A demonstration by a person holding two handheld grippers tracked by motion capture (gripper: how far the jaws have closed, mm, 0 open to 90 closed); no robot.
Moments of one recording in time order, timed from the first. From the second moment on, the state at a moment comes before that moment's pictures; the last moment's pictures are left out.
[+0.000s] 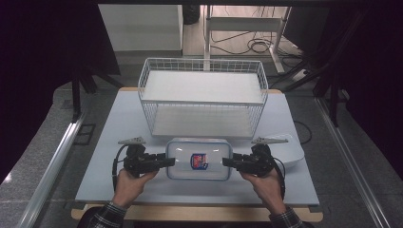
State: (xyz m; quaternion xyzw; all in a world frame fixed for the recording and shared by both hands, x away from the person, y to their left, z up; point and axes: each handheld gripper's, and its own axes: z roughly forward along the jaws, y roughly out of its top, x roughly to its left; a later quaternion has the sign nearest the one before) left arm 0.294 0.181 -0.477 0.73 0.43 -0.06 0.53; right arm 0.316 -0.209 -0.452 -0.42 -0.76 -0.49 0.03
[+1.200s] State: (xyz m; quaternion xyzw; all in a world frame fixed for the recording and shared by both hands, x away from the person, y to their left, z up) left arm 0.352 0.188 -0.352 0.72 0.40 0.01 0.57; right arm 0.371 -0.204 -0.346 -0.38 -0.74 -0.55 -0.01
